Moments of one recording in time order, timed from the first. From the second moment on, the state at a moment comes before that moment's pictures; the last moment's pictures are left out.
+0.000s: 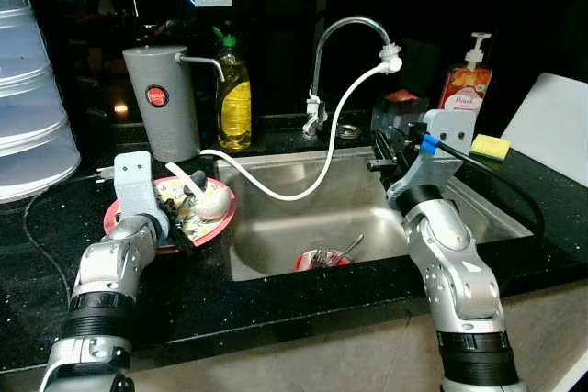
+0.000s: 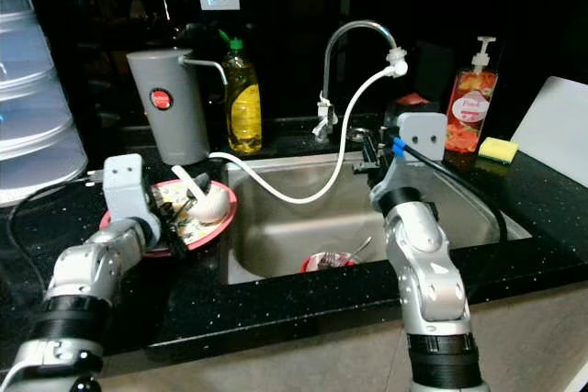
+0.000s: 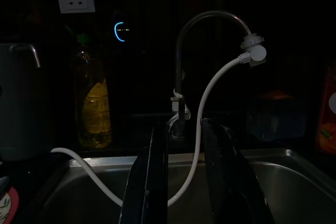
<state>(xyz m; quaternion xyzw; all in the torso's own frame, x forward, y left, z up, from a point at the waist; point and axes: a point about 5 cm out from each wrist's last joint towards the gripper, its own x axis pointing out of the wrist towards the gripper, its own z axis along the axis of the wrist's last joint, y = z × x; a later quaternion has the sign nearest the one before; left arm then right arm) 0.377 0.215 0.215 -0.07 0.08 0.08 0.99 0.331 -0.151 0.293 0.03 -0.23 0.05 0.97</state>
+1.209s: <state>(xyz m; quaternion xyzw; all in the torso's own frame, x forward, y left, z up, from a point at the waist) 0.377 0.223 0.239 -0.05 0.07 0.09 0.99 0.331 -0.152 0.294 0.03 -0.23 0.05 0.97</state>
